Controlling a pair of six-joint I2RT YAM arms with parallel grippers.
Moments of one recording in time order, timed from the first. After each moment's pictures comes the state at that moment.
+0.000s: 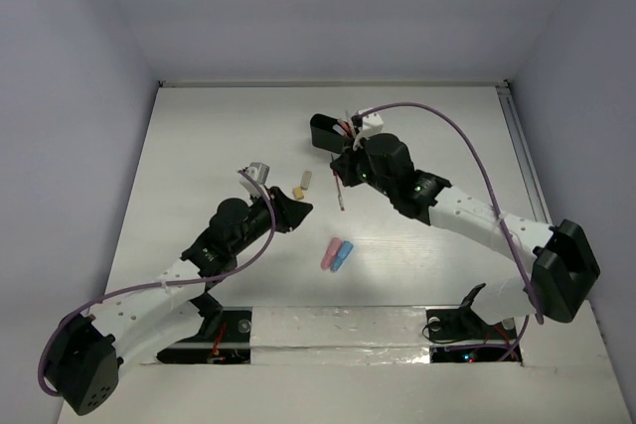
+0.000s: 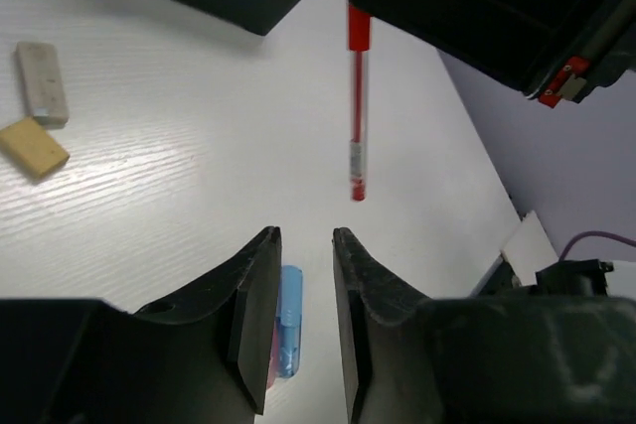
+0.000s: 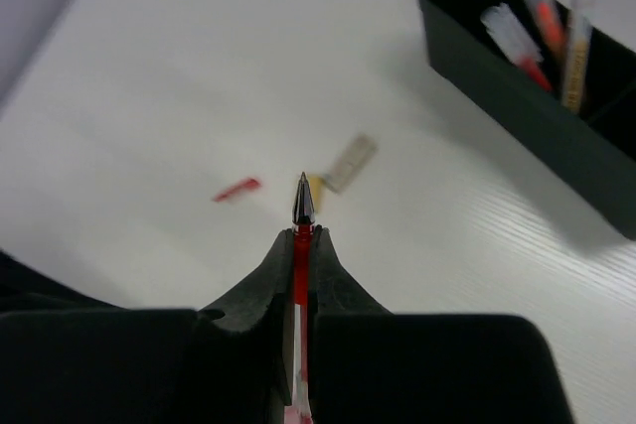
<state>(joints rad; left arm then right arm) -0.67 0.81 0.34 0.28 0.08 -0.69 0.80 1.41 1.07 -0.07 0.19 0.33</state>
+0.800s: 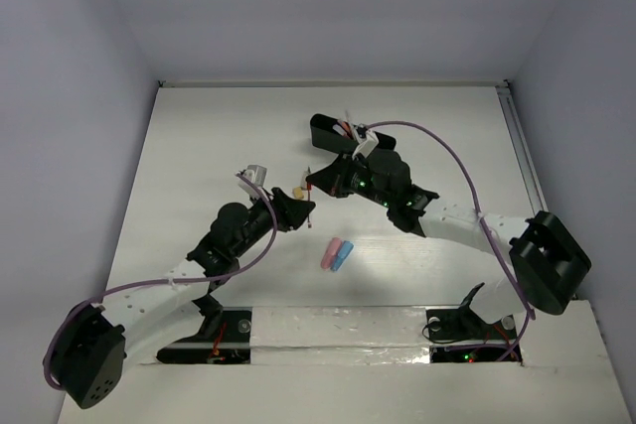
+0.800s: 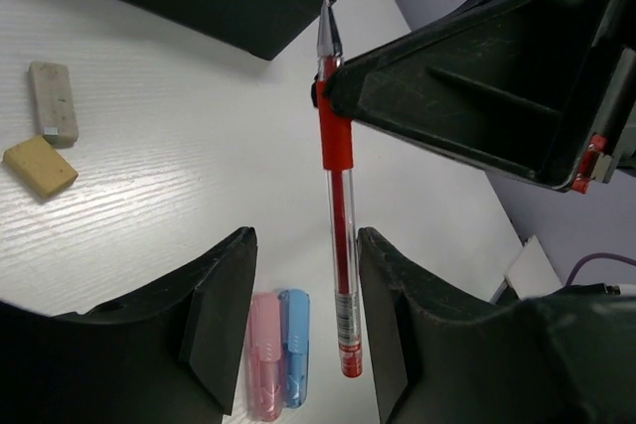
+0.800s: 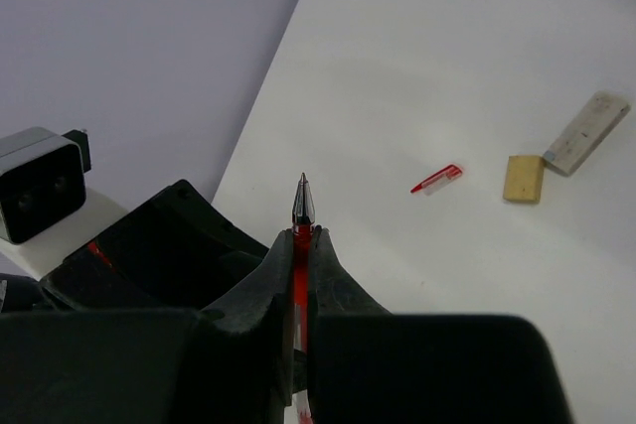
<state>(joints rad) -0.67 0.86 0.28 0.47 0.06 -0.70 0.80 1.45 0.86 0.43 -0.12 0.82</state>
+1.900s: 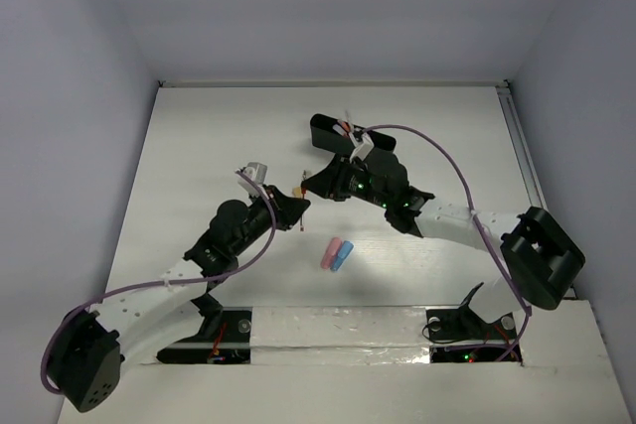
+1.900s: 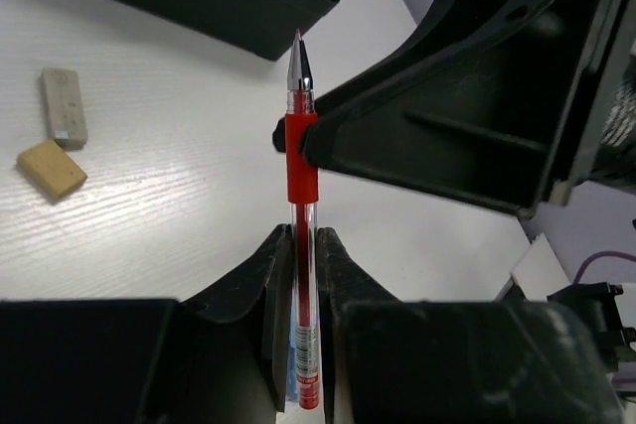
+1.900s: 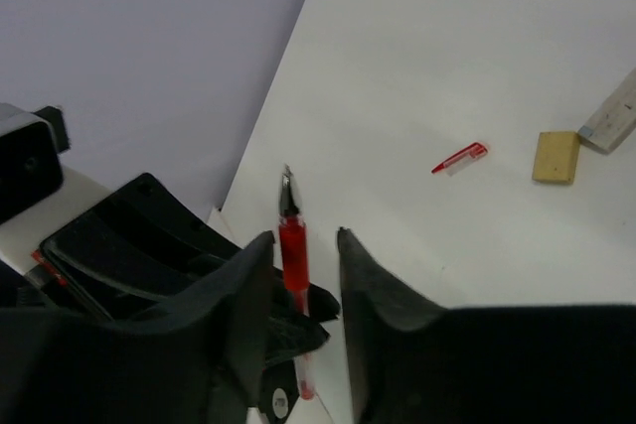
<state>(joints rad) -0.67 0.86 0.30 0.43 0.07 -0.69 0.79 1.49 0.83 0.50 -0.22 0.89</state>
